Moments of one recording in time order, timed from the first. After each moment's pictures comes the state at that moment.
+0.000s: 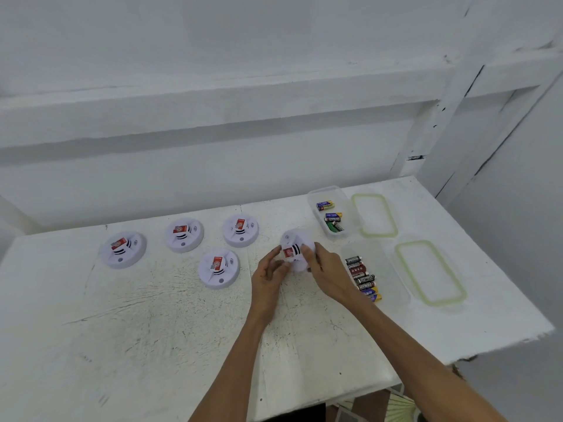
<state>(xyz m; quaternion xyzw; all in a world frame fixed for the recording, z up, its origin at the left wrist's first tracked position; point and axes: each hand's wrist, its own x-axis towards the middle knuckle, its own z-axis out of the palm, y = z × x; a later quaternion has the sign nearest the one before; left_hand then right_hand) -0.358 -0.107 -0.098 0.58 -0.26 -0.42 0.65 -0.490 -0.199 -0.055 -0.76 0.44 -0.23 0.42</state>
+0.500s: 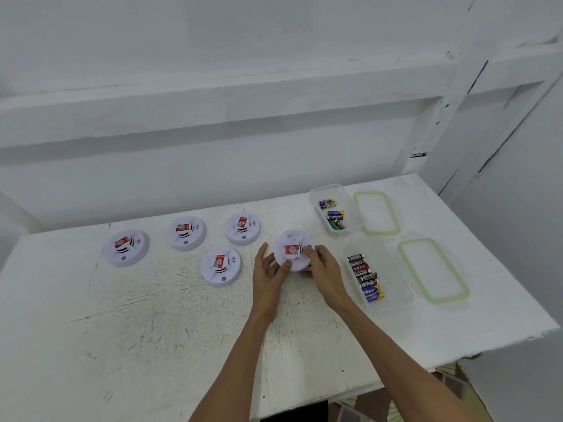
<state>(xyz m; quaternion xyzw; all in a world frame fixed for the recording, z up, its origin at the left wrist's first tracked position) -0.358 -0.109 -0.101 0.58 -0.22 -0.42 0.67 -0.474 -0.186 -0.078 -0.55 0.50 -0.32 0.60</state>
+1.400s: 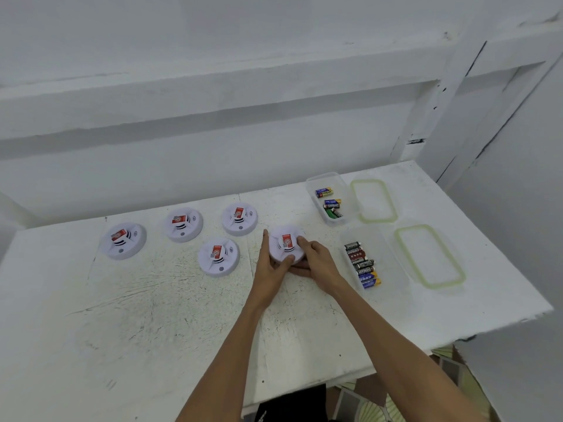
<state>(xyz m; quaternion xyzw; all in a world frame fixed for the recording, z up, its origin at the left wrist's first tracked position) -0.350 -0.110 -0.104 0.63 -0.35 -0.41 0.55 -0.470 -0.196 -0.094 -0.43 0.47 -0.27 0.73</state>
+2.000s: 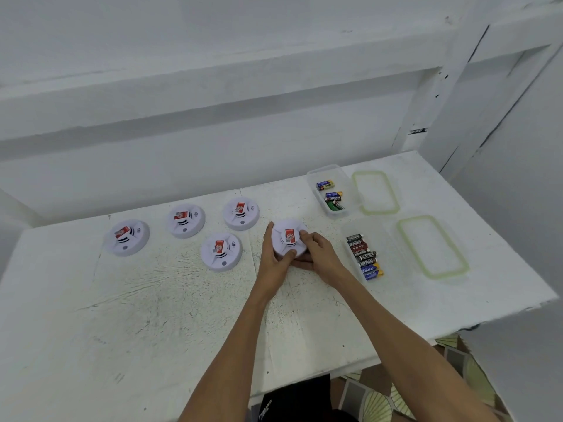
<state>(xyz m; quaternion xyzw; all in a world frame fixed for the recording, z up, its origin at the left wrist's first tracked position) -0.353 -0.110 -0.097 0.64 -0.36 -0.41 0.55 -0.471 -0.196 -0.097 -0.43 0.44 -0.27 0.74</state>
